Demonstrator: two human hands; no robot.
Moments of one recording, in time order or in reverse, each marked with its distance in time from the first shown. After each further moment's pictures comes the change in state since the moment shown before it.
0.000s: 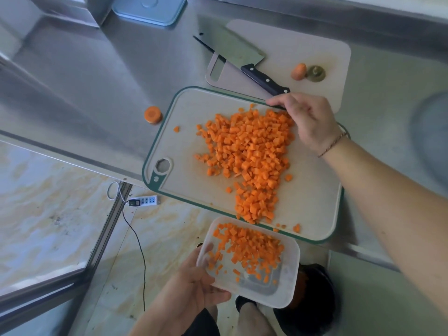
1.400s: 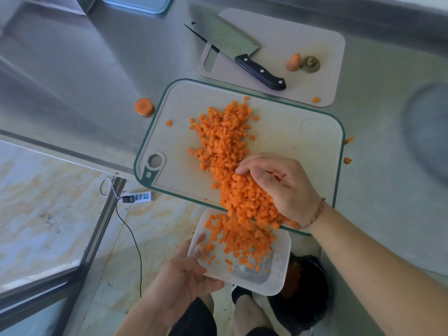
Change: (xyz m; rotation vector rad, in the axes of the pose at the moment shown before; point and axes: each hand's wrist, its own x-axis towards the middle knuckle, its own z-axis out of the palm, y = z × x) left_hand 0.002 0.004 -0.008 -0.037 0.037 0.030; right_hand -0.099 -0.066 0.049 0.260 -0.112 0.056
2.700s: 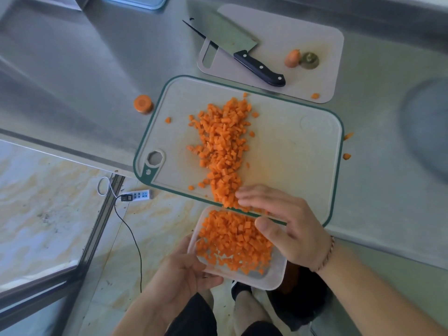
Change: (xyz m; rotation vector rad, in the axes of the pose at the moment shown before) left_hand 0.002 0.001 -0.008 0.164 -0.055 -0.016; right_hand -0.062 -0.006 0.014 -0.075 -0.082 -0.034
